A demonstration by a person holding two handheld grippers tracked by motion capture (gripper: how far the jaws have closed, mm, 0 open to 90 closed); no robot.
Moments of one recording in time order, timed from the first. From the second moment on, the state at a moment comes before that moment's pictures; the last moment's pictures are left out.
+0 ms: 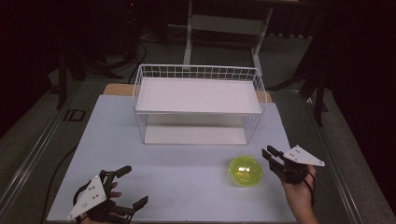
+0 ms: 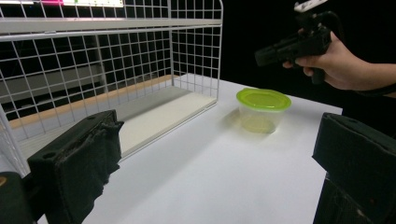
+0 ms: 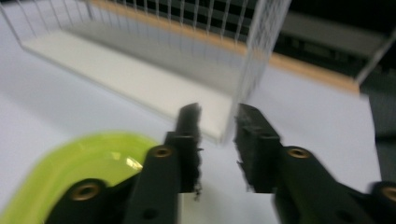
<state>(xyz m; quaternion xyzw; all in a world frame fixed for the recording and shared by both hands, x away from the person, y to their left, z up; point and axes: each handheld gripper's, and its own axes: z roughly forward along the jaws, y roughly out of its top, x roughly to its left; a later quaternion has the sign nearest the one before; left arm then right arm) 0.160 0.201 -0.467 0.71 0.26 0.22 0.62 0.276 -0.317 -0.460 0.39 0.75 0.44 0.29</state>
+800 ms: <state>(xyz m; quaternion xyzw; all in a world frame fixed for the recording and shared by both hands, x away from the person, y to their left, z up) 0.159 0.203 -0.465 0.70 0.26 0.22 0.63 0.267 -0.314 -0.519 0.44 0.81 0.35 0.17</state>
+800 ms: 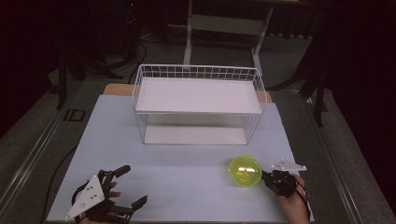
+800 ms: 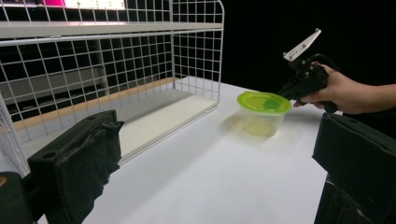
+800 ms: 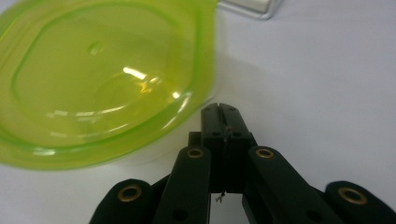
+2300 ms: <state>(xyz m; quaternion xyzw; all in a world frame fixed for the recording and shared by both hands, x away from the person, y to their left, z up) 0.158 0.203 -0.464 0.71 0.26 0.22 0.62 0.273 -0.204 -0.522 0.35 0.85 0.37 0.11</state>
